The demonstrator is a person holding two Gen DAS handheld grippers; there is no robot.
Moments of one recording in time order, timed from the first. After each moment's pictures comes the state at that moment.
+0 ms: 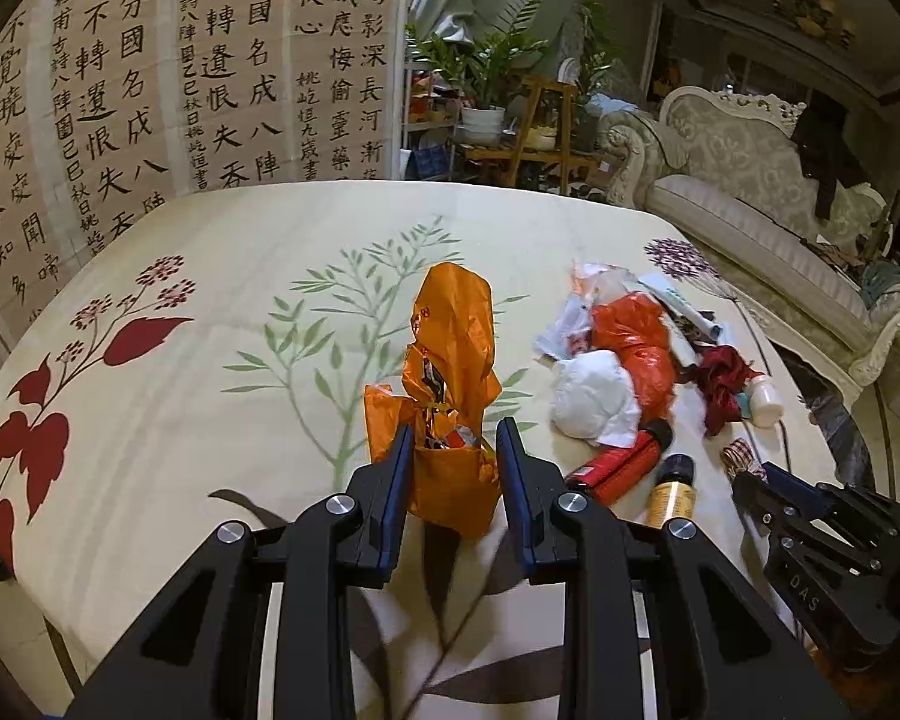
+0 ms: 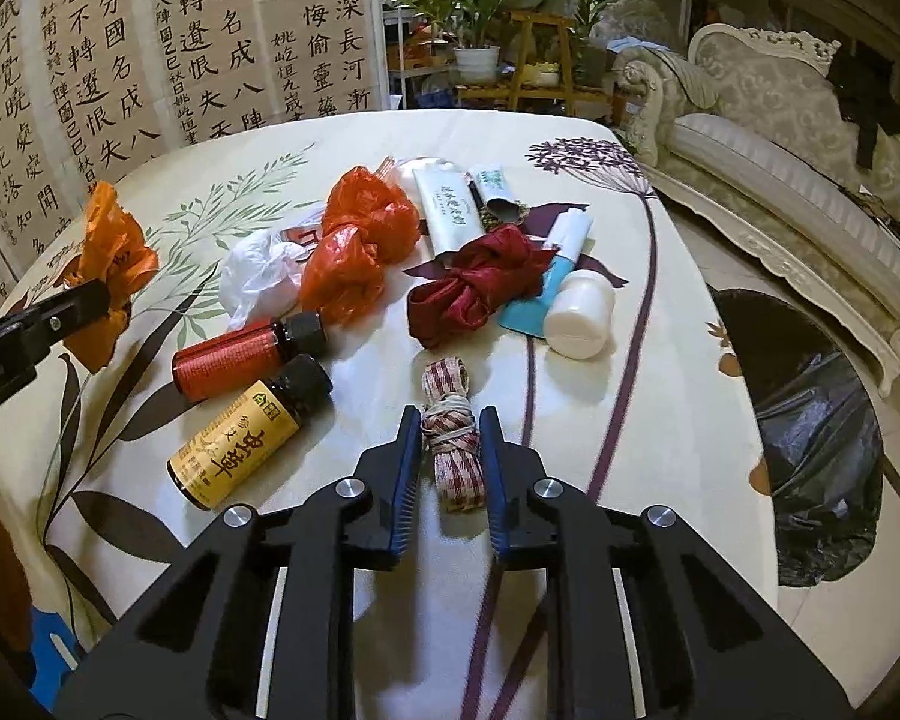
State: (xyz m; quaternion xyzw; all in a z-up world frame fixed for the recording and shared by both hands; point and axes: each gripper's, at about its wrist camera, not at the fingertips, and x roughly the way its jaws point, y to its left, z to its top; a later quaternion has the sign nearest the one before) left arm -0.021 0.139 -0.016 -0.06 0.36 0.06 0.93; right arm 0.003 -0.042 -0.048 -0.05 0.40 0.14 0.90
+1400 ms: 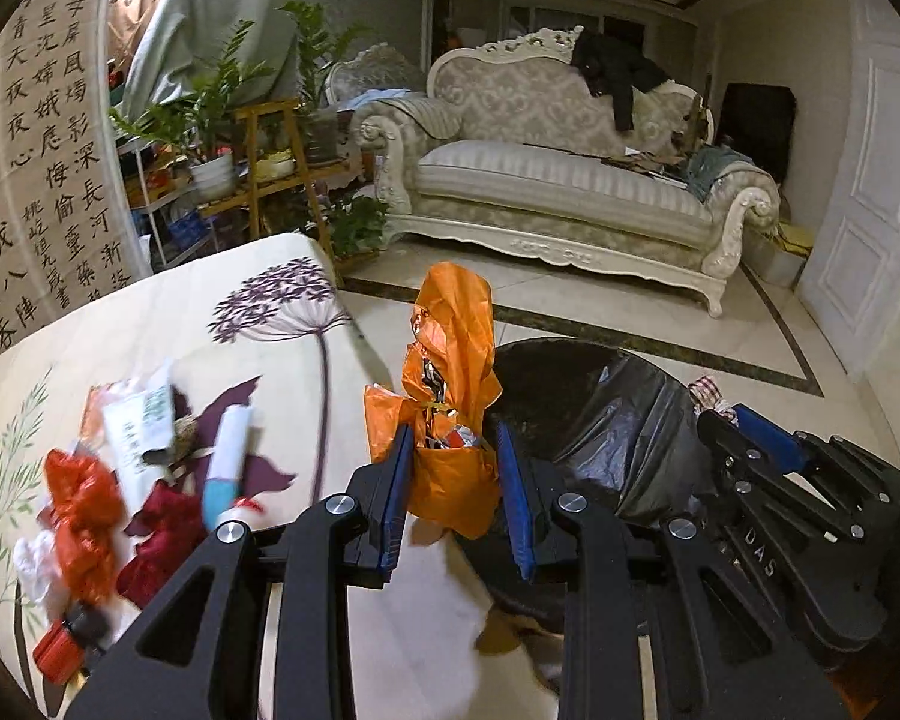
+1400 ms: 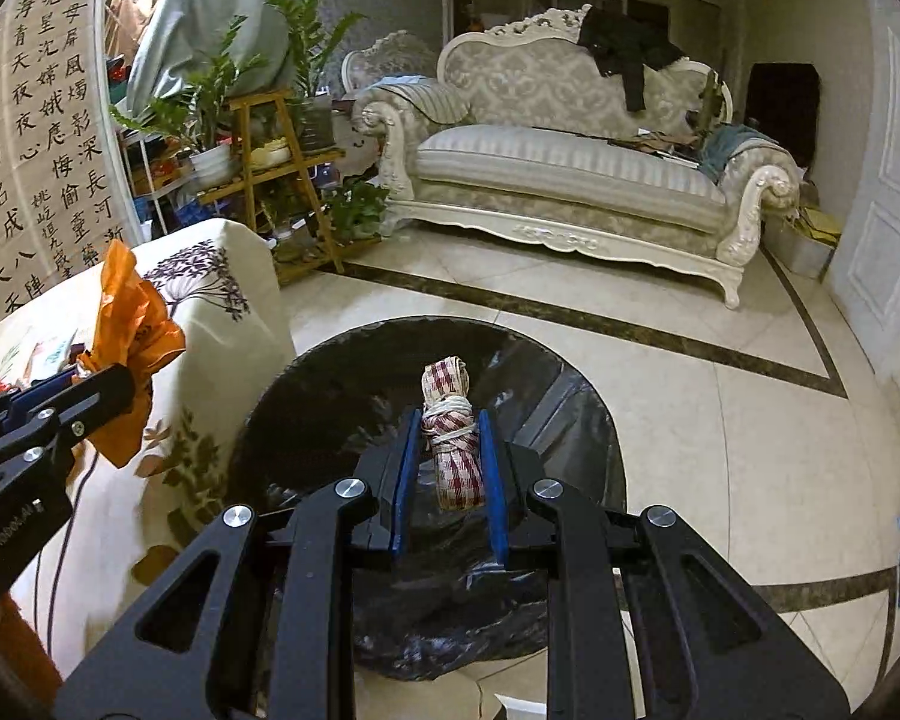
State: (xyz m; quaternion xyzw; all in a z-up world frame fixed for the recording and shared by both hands) left arm 0.066 -0.127 -0.015 0.04 0.34 -0.16 0.92; right arm 0.042 -0.276 -0.045 0.04 0.34 -0.10 0.94
